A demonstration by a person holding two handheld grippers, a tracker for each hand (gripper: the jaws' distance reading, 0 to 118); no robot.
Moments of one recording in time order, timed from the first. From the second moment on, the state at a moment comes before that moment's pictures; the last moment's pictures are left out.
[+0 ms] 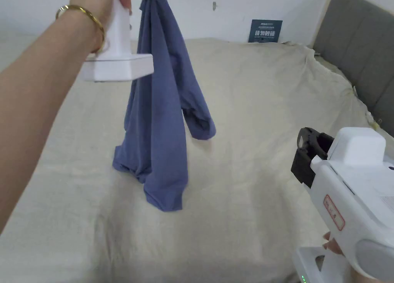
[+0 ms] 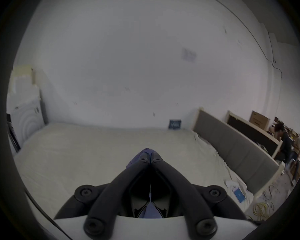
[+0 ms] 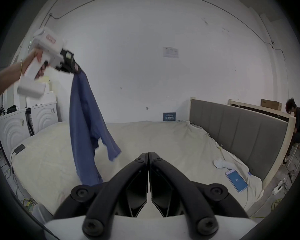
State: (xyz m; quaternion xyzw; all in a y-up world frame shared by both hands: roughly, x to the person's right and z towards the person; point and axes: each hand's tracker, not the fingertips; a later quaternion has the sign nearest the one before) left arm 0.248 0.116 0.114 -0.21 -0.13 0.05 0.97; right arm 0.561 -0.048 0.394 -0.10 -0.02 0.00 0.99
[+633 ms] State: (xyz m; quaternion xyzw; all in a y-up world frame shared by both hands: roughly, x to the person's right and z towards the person) left arm 0.400 -0.166 0.175 -0.49 -0.17 -0.07 0.85; right arm 0.566 -0.092 0.371 -0.17 -0.02 -0.02 0.98
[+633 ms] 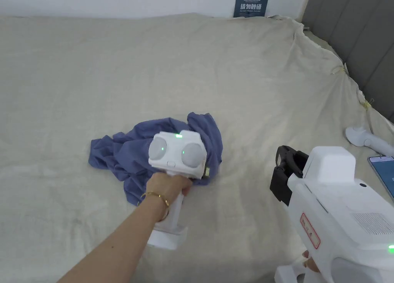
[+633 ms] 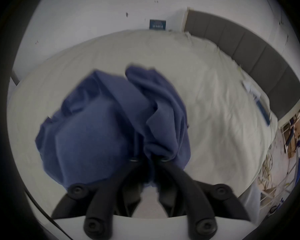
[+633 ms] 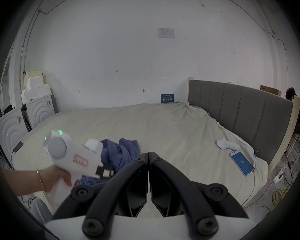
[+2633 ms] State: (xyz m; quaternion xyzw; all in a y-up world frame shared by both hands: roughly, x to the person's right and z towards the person) left arm 0.239 -0.095 0.325 -0.13 -0.01 0.02 0.99; right arm 0.528 -0.077 0.371 -0.13 0.01 0.00 0.99
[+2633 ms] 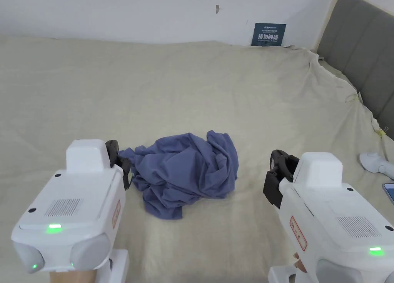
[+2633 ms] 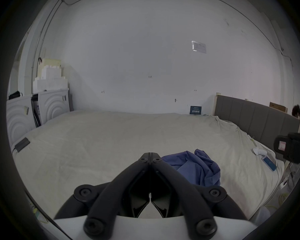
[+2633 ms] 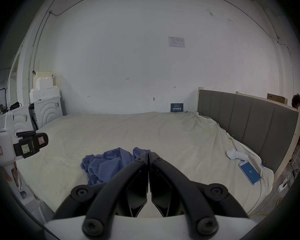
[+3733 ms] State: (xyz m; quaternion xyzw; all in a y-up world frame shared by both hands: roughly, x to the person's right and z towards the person) left arm 0.193 -0.203 0.050 -0.54 0.02 0.07 0.84; right arm 0.541 -0.102 0.297 -0.19 0.01 -0.01 0.98
